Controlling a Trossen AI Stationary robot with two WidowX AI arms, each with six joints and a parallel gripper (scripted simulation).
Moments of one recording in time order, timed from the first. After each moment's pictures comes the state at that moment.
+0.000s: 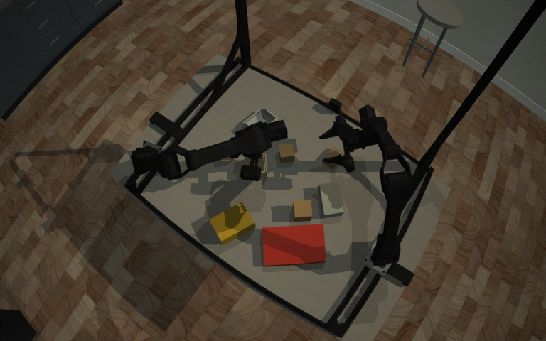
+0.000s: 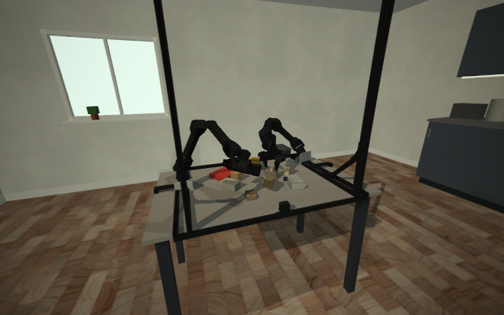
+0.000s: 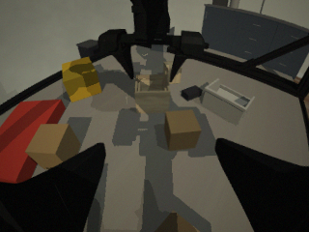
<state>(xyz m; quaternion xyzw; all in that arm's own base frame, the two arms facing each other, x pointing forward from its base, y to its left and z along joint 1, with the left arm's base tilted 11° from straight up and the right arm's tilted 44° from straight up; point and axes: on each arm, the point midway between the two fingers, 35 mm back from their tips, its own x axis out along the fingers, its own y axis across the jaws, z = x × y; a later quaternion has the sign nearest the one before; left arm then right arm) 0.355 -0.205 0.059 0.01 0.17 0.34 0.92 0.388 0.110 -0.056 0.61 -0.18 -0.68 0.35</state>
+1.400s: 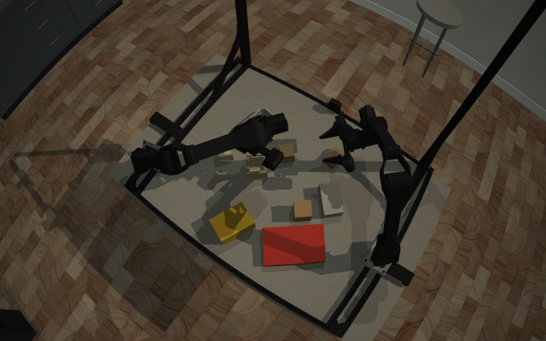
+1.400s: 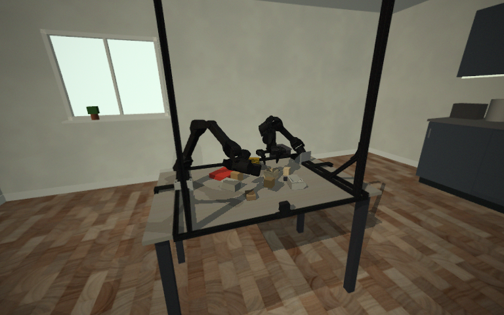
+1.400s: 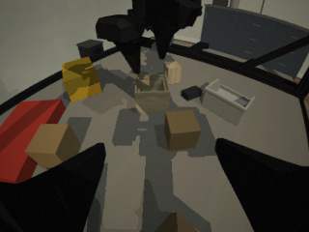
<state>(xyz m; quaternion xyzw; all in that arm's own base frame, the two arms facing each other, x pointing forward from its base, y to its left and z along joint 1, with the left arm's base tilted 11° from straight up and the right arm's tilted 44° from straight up) 0.355 -0.205 0.059 0.01 0.17 0.34 0.92 0.390 0.134 -0.031 0.62 -0.67 -0.21 -0.34</state>
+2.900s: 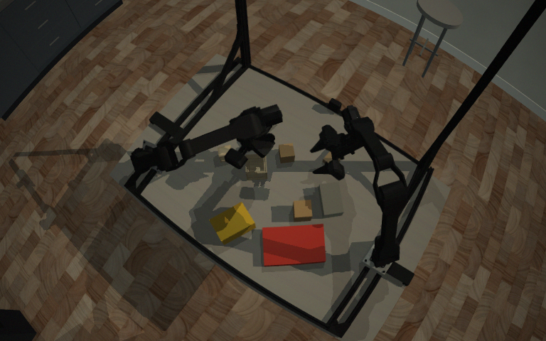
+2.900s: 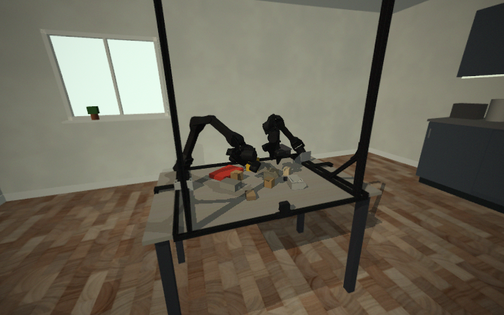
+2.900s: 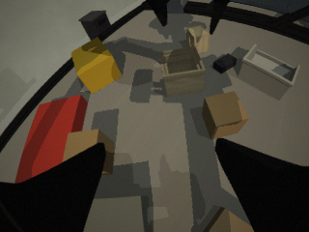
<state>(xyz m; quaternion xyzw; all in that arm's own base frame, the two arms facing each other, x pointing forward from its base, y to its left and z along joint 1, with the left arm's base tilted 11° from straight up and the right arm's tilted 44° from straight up) 0.361 -0.151 0.072 0.06 0.32 0.36 0.87 0.367 0.148 -0.030 0.21 -0.63 0.33 -0.67</state>
